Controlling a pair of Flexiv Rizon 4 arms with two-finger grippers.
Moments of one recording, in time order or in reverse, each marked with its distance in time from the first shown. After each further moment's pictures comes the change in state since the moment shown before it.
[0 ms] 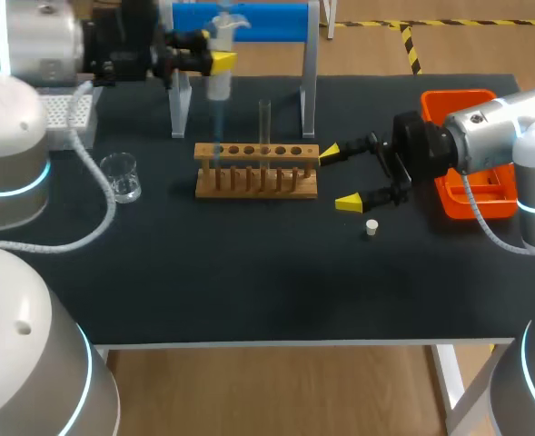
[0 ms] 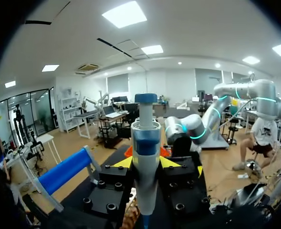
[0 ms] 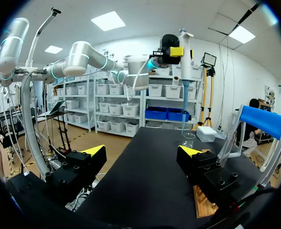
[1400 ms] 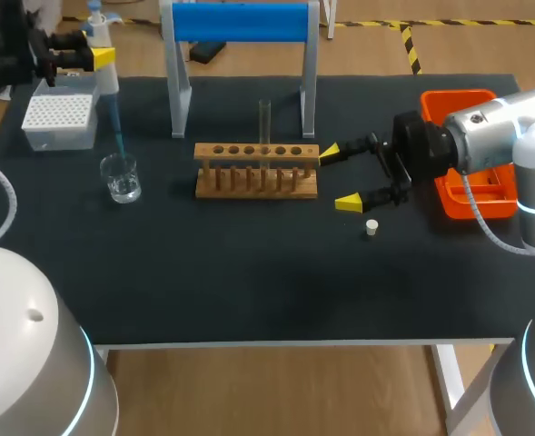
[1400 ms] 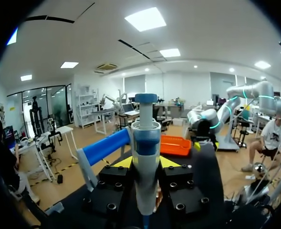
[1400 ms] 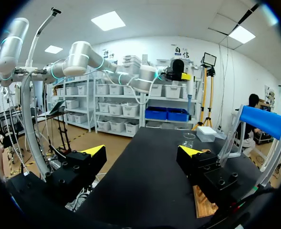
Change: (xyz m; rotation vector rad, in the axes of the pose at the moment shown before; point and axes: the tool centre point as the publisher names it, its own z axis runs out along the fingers) left arm -0.104 0.071 -0.125 0.022 -0.125 -0.057; right arm 0.000 0.000 0.000 0.001 -0.001 0.000
